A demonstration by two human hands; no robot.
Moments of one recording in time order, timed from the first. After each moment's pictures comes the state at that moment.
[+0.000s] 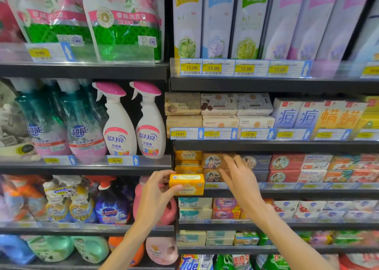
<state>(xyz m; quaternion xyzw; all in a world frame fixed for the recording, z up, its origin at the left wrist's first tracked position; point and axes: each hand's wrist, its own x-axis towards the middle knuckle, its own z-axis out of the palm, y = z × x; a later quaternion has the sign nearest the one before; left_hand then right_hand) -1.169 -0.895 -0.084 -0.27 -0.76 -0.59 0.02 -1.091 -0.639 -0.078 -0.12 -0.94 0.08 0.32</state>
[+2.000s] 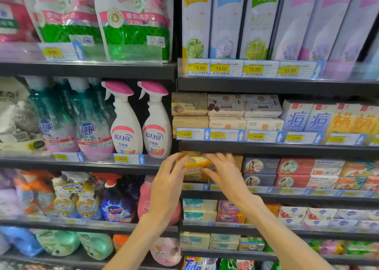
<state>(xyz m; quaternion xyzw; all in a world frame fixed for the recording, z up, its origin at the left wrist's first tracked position) -1.175 -0.868 -0.074 -0.35 -0.82 -0.36 0.30 -1.124 -0.672 -0.056 -0.02 -0.95 0.16 0.28</state>
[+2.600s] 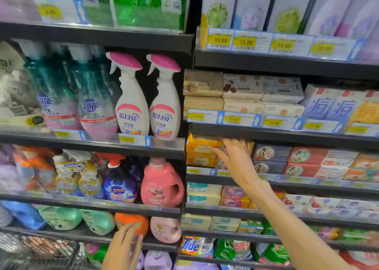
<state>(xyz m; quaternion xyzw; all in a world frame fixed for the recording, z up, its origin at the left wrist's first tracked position) -1.131 -1.028 -0.286 -0.21 -0.90 -0.33 0.20 -1.129 -0.678 -0.050 -0.10 -0.95 0.19 0.23</state>
